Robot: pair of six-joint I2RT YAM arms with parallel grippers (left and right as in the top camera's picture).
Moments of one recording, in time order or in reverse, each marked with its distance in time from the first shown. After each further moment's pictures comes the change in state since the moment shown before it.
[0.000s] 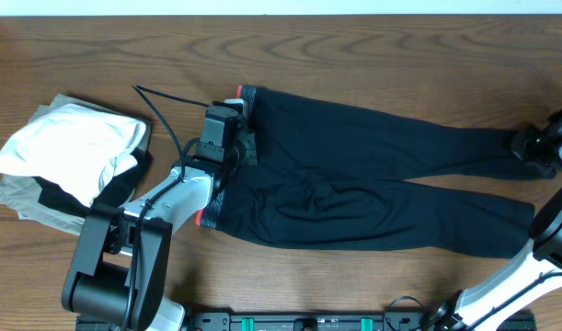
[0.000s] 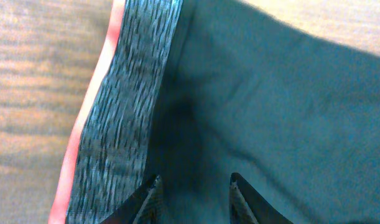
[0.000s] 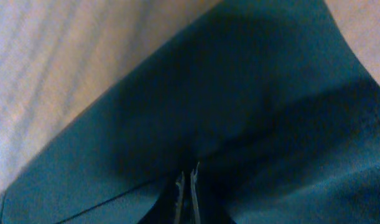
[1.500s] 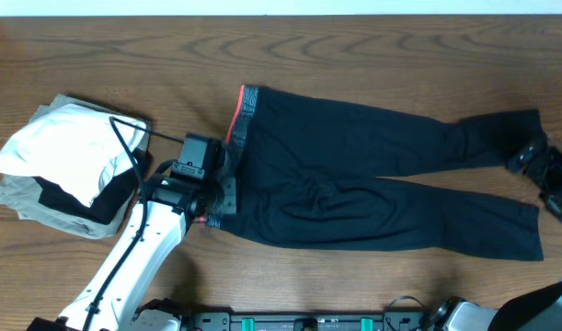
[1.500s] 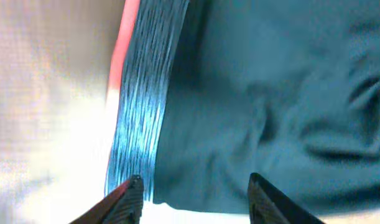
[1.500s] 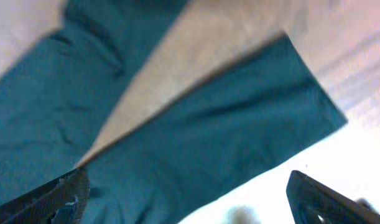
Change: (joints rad) left arm 0.000 -0.406 0.006 -0.860 0.024 0.017; right arm -0.024 -0.610 -0.071 -0.692 0.012 0.041
